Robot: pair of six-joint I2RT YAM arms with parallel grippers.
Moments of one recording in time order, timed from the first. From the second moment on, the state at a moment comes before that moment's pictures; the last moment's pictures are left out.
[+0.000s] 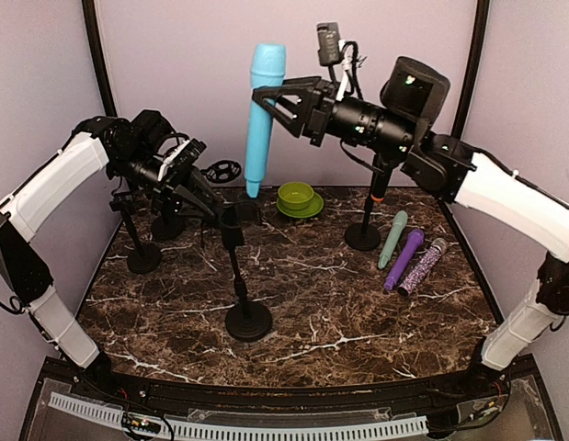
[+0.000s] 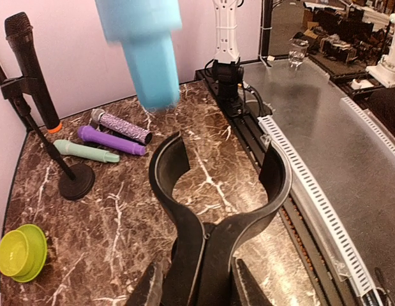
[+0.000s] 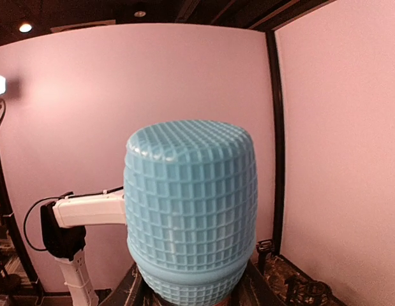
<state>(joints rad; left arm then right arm) -0.40 1.62 1.77 -1.34 1.10 1.23 0.97 1.54 1.67 0.13 -0.35 0.15</state>
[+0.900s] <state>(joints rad) -0.40 1.61 1.78 -1.11 0.96 1.00 0.68 1.16 0.81 -0.08 0.35 0.84</state>
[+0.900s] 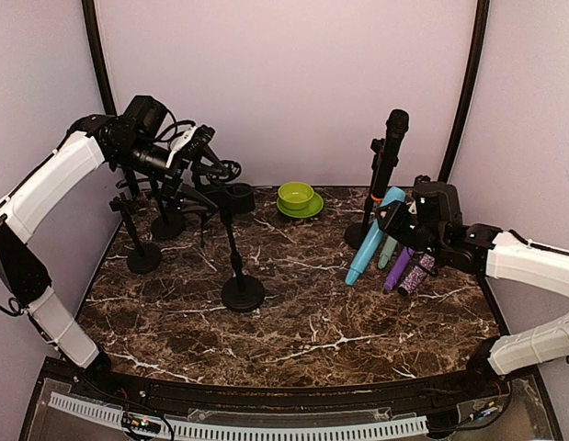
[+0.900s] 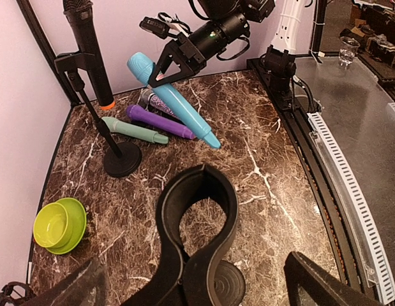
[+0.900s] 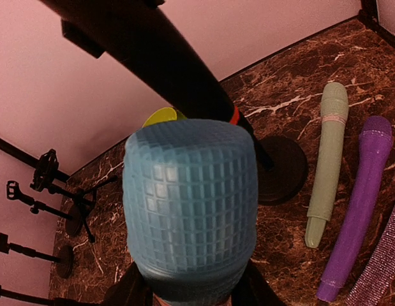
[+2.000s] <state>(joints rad) -0.37 1.45 1.64 -1.09 0.81 0.80 0.31 1.70 1.04 -0.08 0.15 0.79</state>
